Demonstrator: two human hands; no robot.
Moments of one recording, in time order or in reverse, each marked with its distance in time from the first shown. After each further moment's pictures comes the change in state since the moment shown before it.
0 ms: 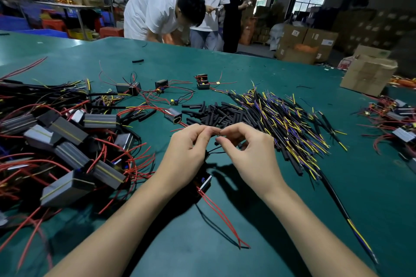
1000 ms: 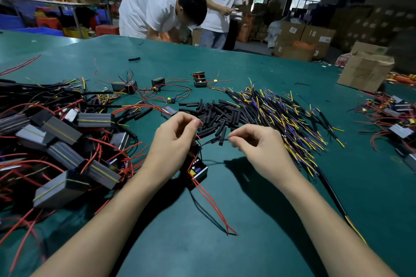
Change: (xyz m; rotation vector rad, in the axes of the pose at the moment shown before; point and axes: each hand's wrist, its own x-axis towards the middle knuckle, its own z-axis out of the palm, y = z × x) left_hand 0.007 -0.010 -0.010 -0.134 0.058 -0.074; right_hand 0.008 0.018 -0.025 0.000 -0.141 0.129
